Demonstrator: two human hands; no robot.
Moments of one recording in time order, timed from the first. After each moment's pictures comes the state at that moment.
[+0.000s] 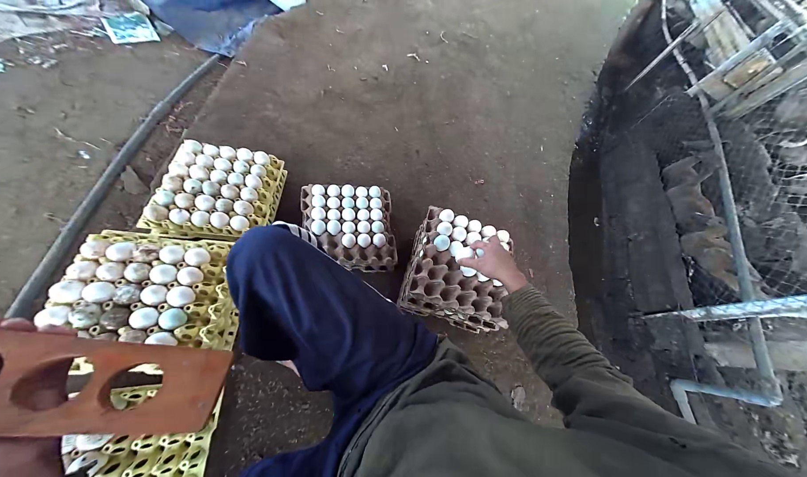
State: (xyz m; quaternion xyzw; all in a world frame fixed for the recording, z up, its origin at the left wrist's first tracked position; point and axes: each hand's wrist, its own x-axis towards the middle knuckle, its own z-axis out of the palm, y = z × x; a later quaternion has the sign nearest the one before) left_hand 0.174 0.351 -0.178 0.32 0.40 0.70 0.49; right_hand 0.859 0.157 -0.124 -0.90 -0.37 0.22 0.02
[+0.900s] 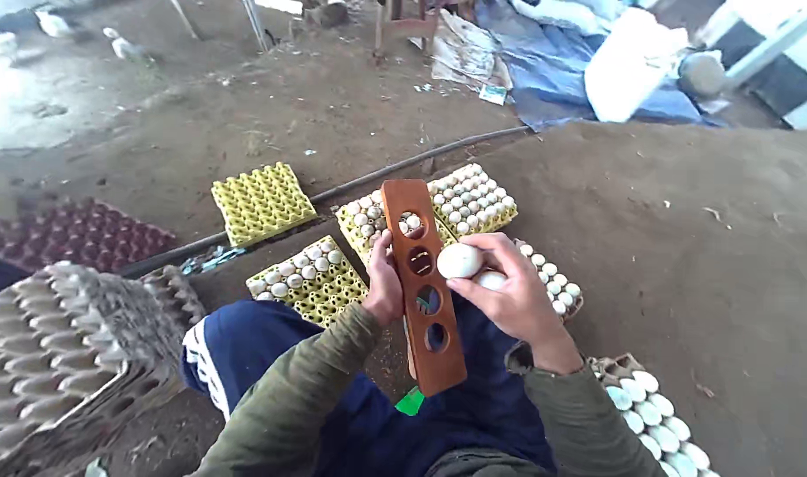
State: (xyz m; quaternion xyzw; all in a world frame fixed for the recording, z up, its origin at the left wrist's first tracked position) left_hand 0.303 0.246 -0.040 0.13 0.38 0.66 0.64; right_hand 0.482 0.278 0.021 -0.31 -0.81 0.35 0.36
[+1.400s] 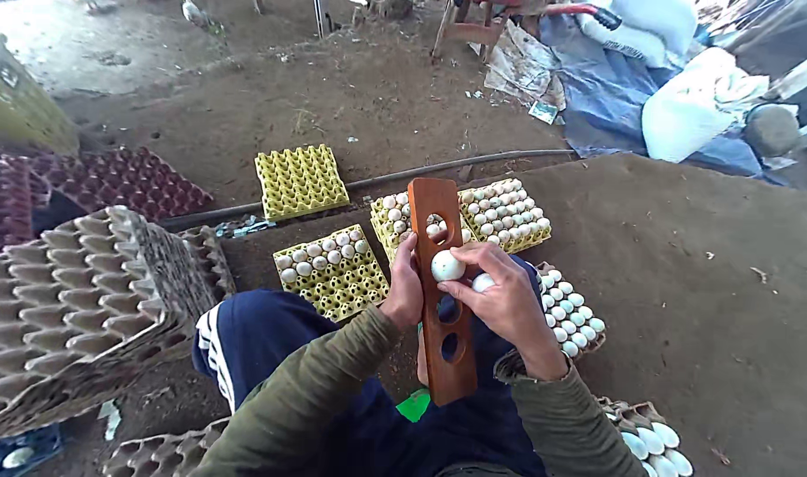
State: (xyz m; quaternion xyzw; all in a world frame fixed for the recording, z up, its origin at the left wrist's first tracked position) left_hand 0.280 0.224 -0.035 0.13 0.39 0.70 0.58; right_hand 0.422 0.285 -0.004 -0.26 -0.87 0.28 0.31
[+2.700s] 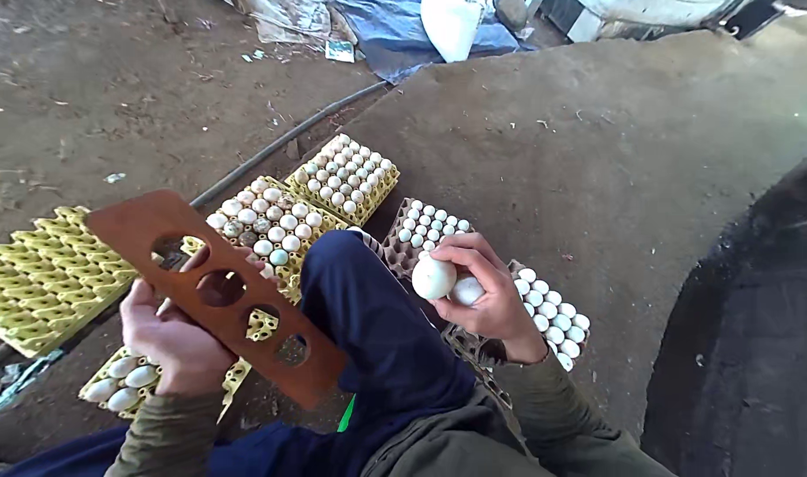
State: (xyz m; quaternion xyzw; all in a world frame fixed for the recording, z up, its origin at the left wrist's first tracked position) left_hand 0.271 0.247 -0.057 0.25 0.40 0.68 0.56; right_hand 0.623 0.248 0.007 -0.34 -0.80 0.21 0.44
